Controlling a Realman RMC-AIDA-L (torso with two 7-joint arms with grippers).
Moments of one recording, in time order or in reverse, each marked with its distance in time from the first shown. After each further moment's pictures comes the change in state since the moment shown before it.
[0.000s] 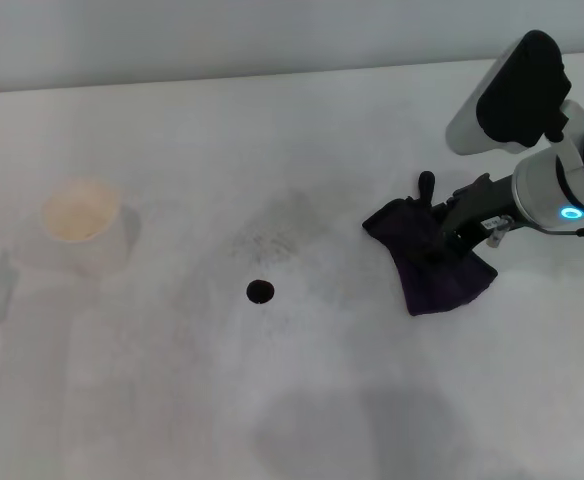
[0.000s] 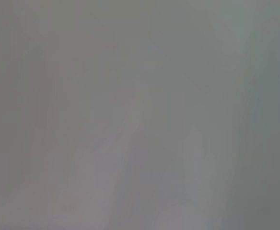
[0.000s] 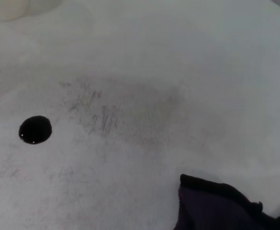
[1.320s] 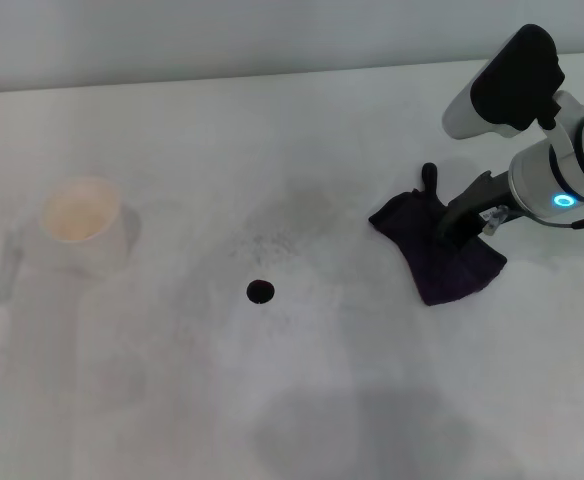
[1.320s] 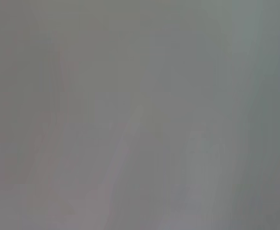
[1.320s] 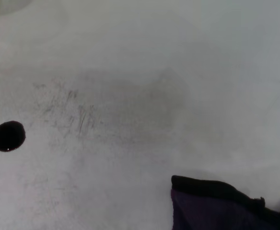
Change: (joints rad) left arm -0.056 0.000 0.000 0.001 -0.049 -0.036 0.000; right arm 0.090 -0.002 0.064 0.155 0.000 -0.018 0.000
